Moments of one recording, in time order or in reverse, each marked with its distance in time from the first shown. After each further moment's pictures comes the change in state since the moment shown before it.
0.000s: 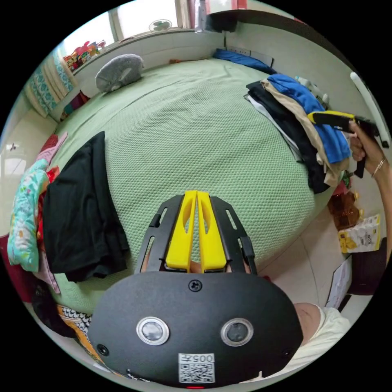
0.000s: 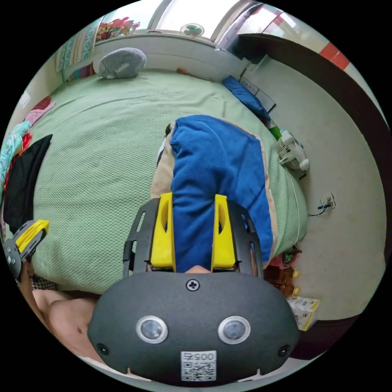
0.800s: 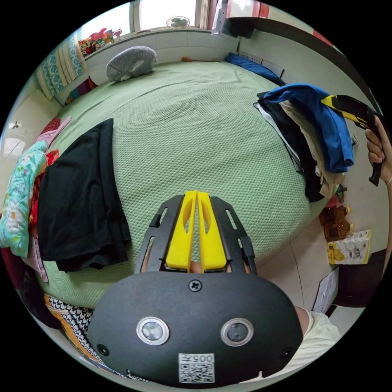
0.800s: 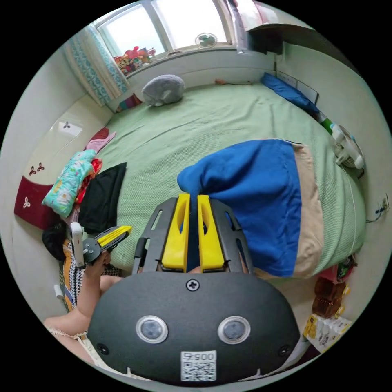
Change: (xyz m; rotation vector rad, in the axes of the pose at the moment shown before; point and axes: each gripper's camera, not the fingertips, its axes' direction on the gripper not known) left arm -0.023 0.019 -0.009 0.007 0.081 -0.123; right arm 0.085 -0.012 -0.123 0.043 -0.563 0.018
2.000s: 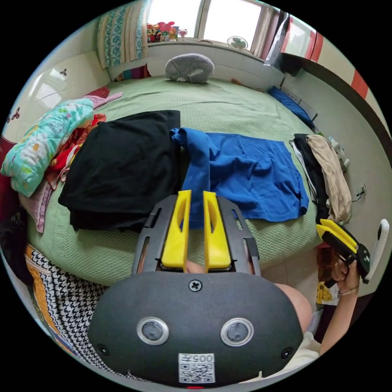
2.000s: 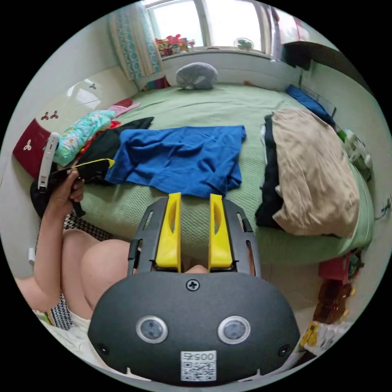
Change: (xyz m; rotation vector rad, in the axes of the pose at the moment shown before) left arm -0.156 0.145 -0.064 0.121 -0.030 -0.268; right arm -0.071 0.247 0.048 0.024 0.055 -0.134
